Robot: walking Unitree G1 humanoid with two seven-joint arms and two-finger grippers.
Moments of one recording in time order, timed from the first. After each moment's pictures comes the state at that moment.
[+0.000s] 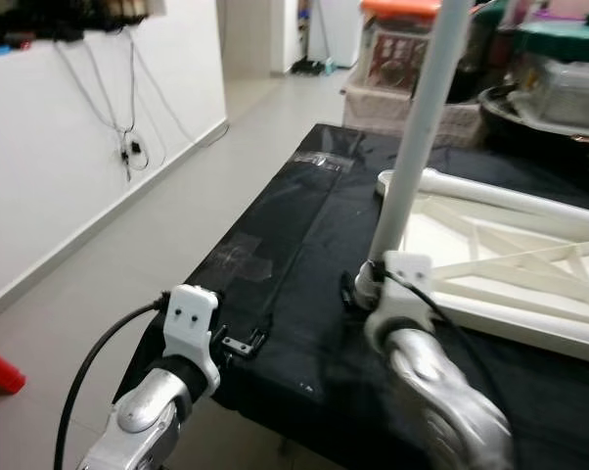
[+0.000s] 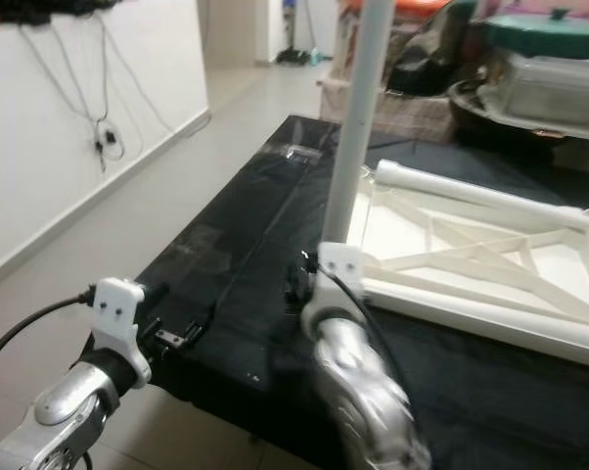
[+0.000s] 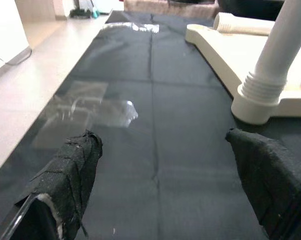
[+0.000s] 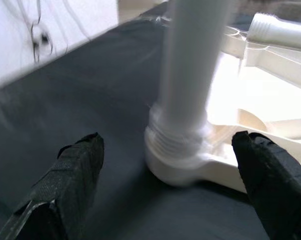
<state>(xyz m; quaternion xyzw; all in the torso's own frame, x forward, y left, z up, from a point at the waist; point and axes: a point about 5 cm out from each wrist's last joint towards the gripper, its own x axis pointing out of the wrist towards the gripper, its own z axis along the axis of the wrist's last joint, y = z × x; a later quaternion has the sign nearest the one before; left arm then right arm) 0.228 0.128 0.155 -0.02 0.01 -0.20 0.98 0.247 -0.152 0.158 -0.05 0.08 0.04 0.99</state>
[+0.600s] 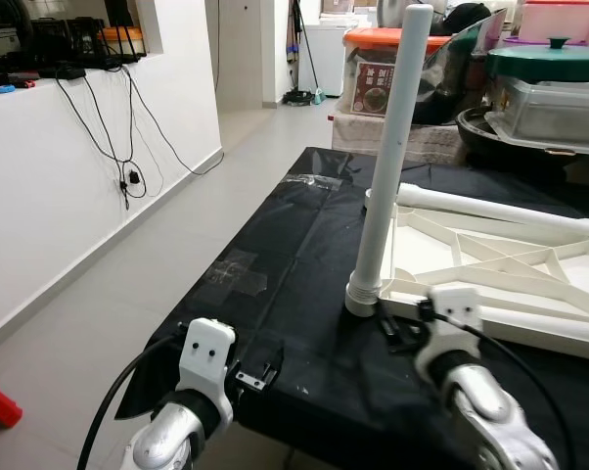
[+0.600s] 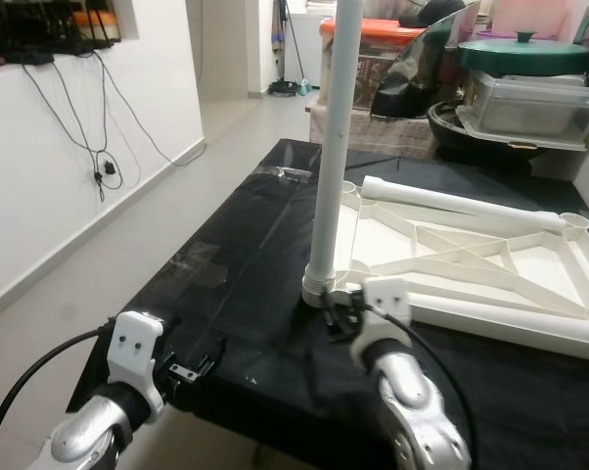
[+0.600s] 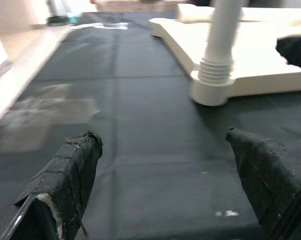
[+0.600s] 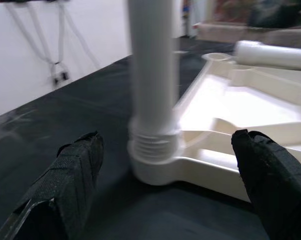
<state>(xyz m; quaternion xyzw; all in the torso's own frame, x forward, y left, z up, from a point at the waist) 0.218 0.109 0.133 -0.01 0.04 -0.21 0.98 0.268 -0.164 0.140 -0.01 0.04 0.08 1.00</state>
